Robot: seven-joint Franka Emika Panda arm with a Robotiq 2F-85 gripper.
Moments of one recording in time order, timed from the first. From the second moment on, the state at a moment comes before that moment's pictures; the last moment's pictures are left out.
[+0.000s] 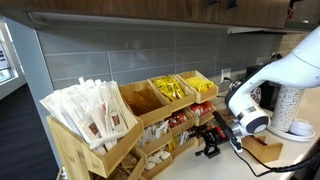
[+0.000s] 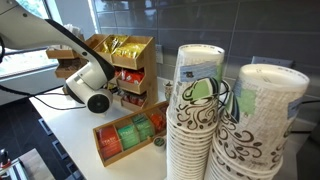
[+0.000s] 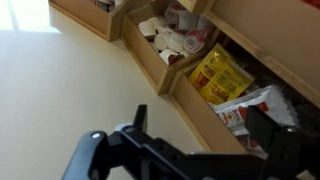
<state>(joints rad) -0.04 0.03 -0.05 -2.60 1.77 2.12 0.23</state>
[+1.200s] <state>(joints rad) -0.07 0.15 -0.08 -2.55 2.04 1.99 0.15</state>
